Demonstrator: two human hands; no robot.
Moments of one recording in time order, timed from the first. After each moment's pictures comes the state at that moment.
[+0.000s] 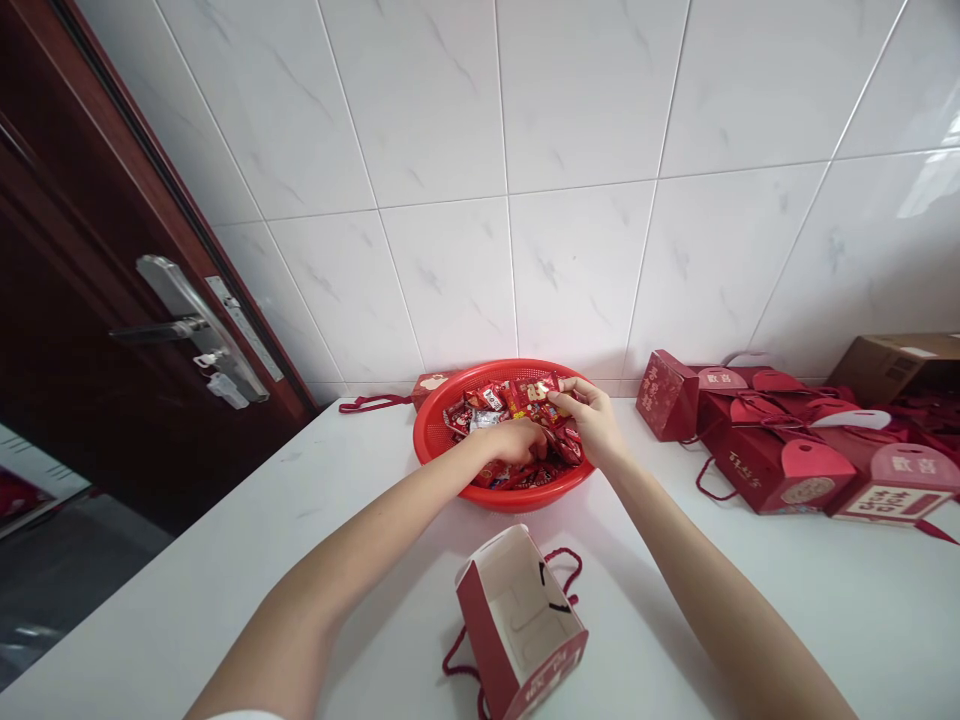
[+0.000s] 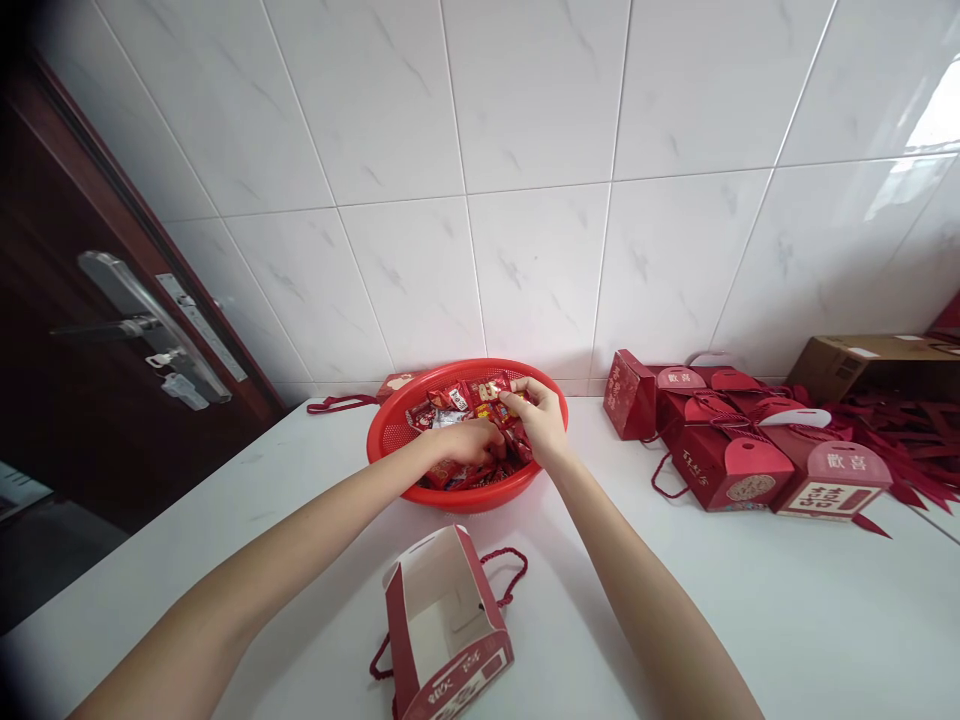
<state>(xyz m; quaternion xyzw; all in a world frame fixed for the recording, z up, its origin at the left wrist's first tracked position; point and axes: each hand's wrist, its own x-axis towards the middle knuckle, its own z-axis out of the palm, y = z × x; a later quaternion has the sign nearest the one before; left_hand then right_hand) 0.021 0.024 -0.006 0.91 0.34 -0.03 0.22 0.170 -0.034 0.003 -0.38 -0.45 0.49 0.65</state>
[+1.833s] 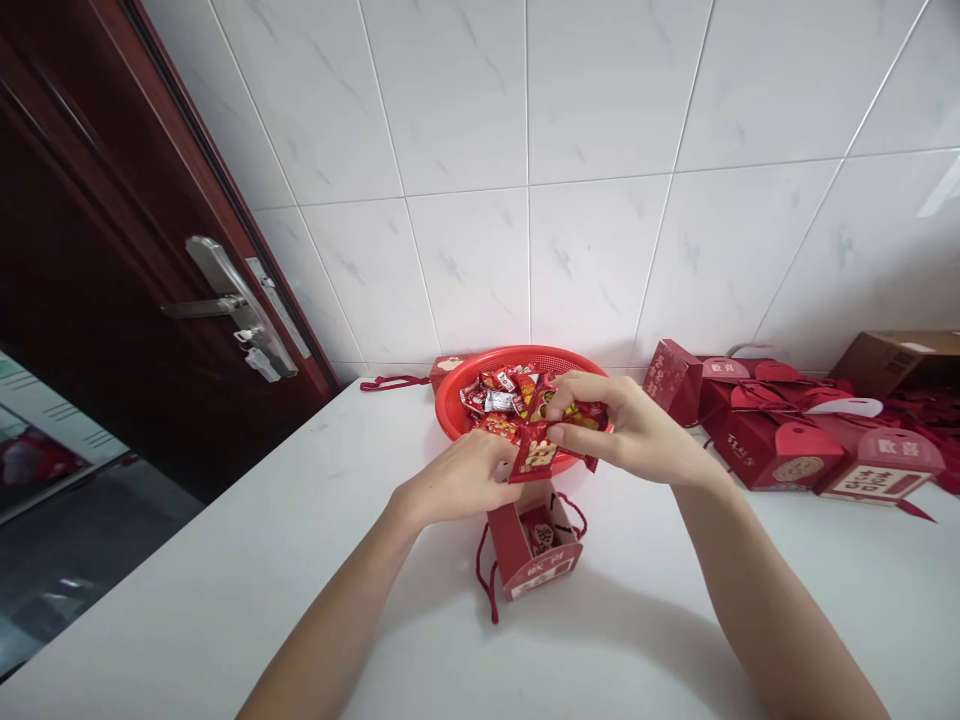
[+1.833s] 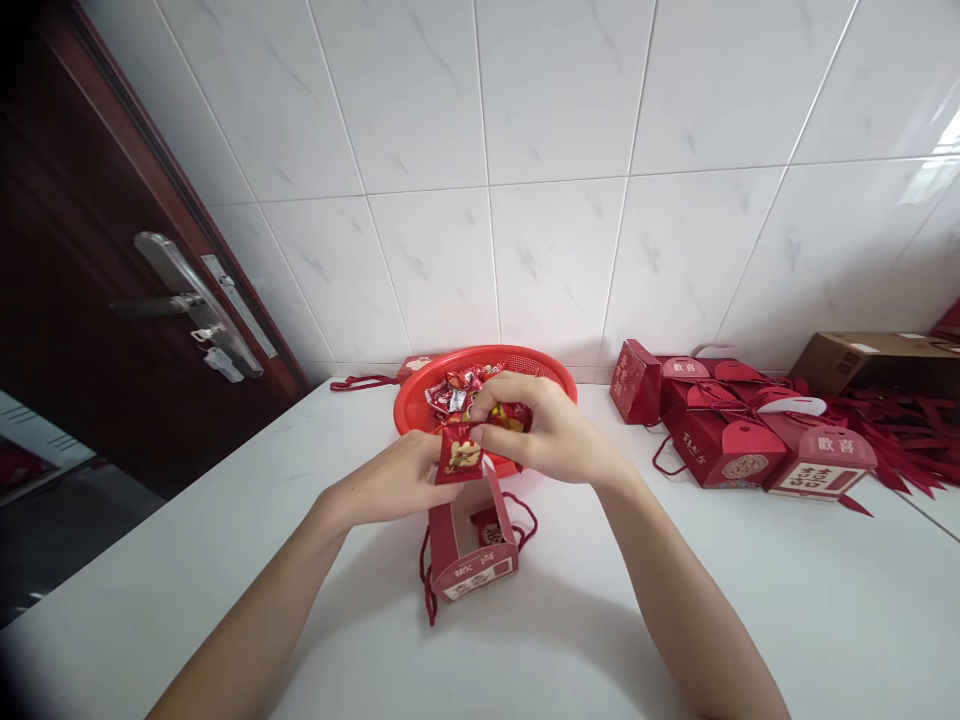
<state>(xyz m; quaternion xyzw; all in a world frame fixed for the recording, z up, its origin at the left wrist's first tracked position) -0.039 -0.137 0.058 0.84 0.40 0.21 0.30 0.177 -0.139 0.086 -0.28 -0.80 0.31 0.43</state>
